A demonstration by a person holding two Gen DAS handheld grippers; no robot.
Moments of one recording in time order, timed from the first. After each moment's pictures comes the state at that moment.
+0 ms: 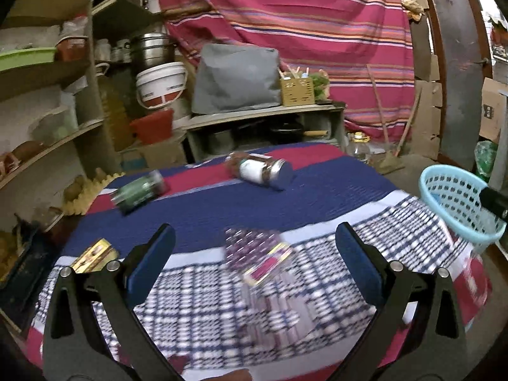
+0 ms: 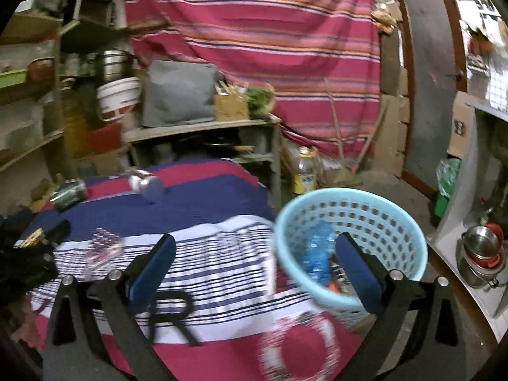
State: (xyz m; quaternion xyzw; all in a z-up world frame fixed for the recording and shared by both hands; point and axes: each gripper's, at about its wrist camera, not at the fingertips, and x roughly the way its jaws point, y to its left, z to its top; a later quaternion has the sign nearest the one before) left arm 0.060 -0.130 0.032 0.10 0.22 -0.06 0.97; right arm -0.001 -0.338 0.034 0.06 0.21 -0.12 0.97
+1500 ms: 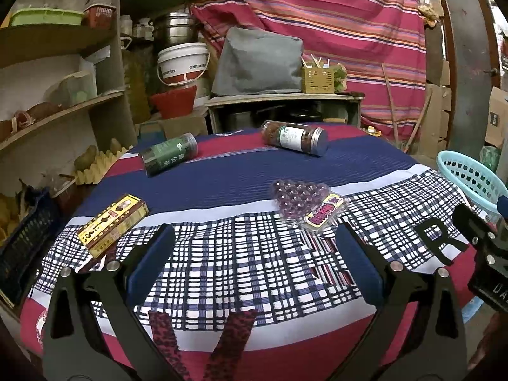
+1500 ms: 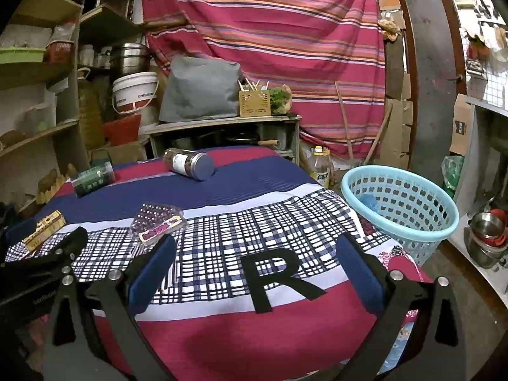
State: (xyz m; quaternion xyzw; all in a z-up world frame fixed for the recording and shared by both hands) left arm 0.042 -0.057 -0.004 0.06 0.24 -0.05 0.97; right arm -0.010 -0.233 -0.015 0.06 0.20 -0.14 0.97
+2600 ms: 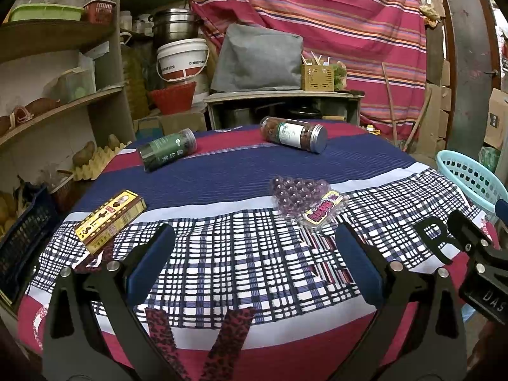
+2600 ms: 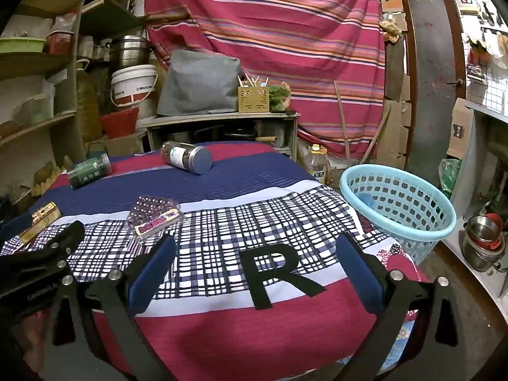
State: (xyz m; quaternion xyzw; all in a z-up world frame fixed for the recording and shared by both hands) left arm 0.043 -0.057 -0.006 0.06 0.25 -0.05 0.97; right arm -0.008 -0.230 -0.017 0.05 0.21 -0.14 0.97
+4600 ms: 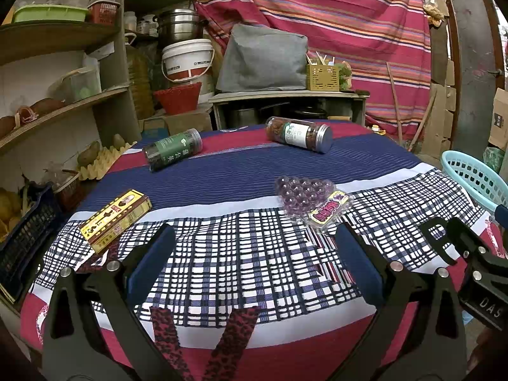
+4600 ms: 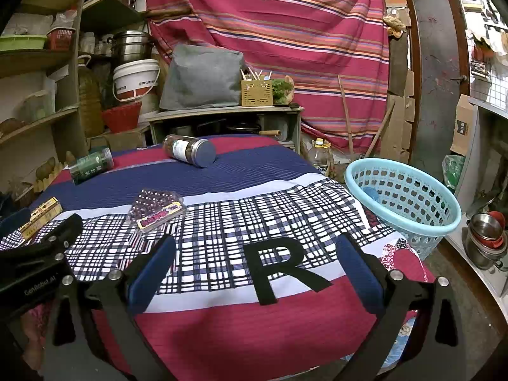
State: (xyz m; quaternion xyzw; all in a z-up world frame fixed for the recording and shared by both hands) left arm 0.043 -0.051 -0.005 0.06 0.25 -0.04 0.97; right arm -0.004 -0.231 -0.022 0.05 0.22 -0.14 0.96
